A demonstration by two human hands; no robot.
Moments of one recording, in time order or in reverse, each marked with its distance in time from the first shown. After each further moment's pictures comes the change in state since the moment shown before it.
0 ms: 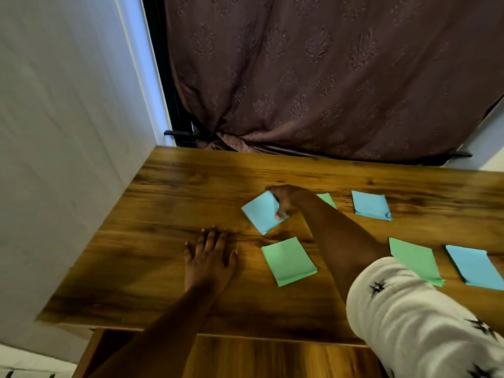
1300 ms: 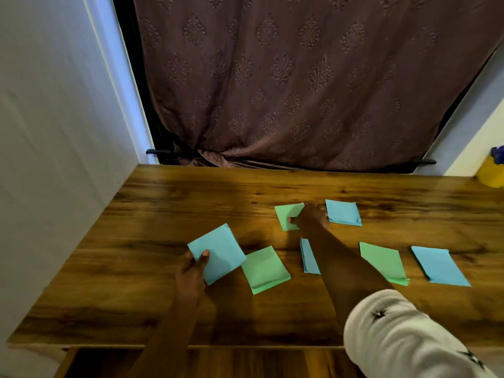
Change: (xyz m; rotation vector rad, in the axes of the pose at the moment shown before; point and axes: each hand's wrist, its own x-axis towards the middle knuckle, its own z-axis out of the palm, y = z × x) left_hand -0.016 0.045 -0.027 -1.590 0.112 -0.476; right_hand -0.031 0.100 -0.004 0.062 0.324 0.590
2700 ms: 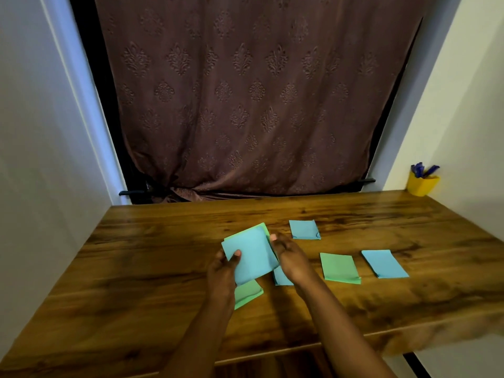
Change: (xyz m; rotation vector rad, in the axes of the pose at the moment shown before) left_hand -0.079 0.038 0.095 -0.075 -0.246 0.016; right_hand -0.230 0.025 -0.096 0.839 -0.080 -0.222
